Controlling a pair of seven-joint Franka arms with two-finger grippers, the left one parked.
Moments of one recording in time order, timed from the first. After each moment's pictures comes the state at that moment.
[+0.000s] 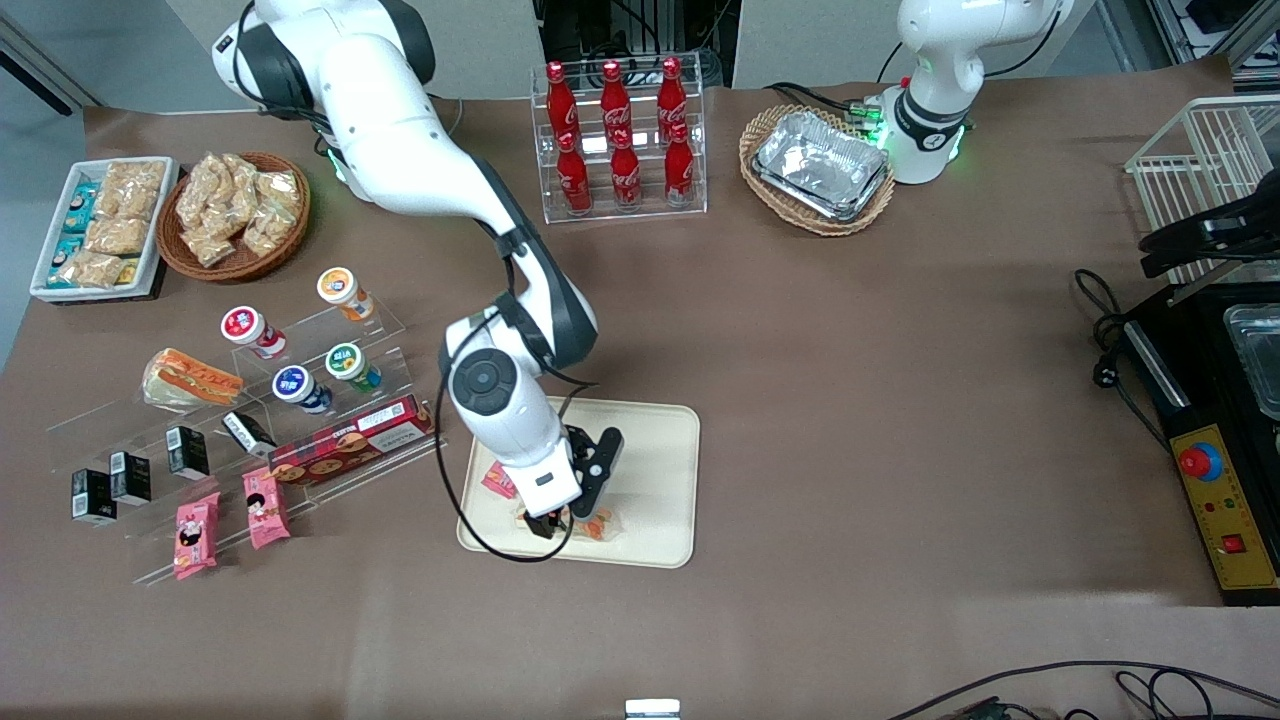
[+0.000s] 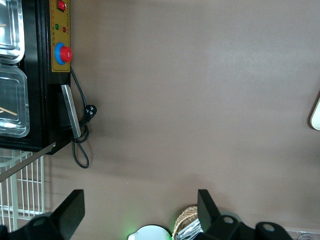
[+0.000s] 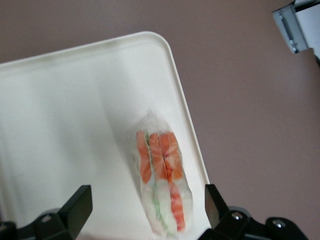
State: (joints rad) arm 0.76 0.80 -0.33 -1.32 0.34 2.29 -0.83
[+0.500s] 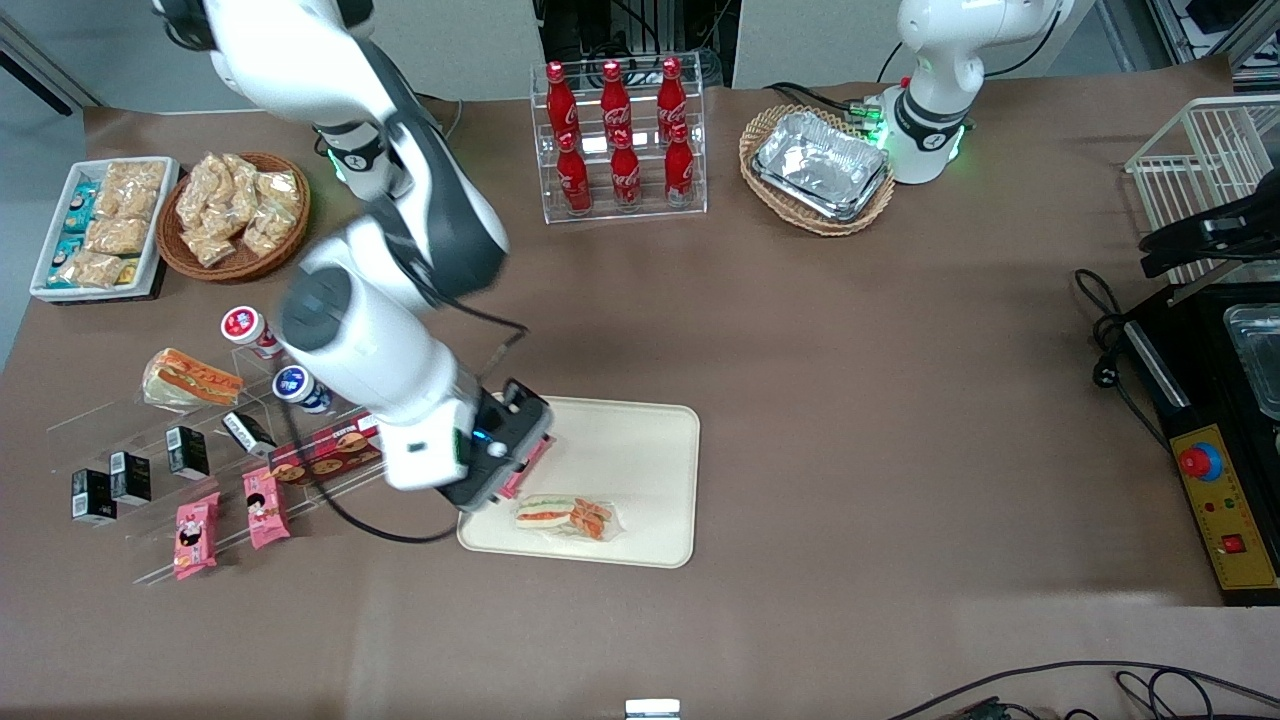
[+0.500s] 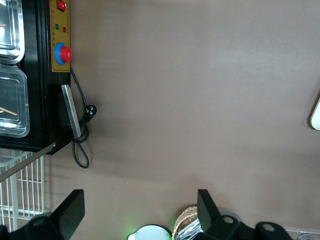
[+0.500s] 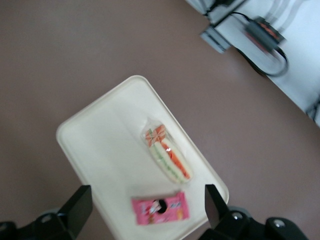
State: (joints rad) arm 0.69 0.51 -0.35 -1.30 0.37 2.01 -0.51
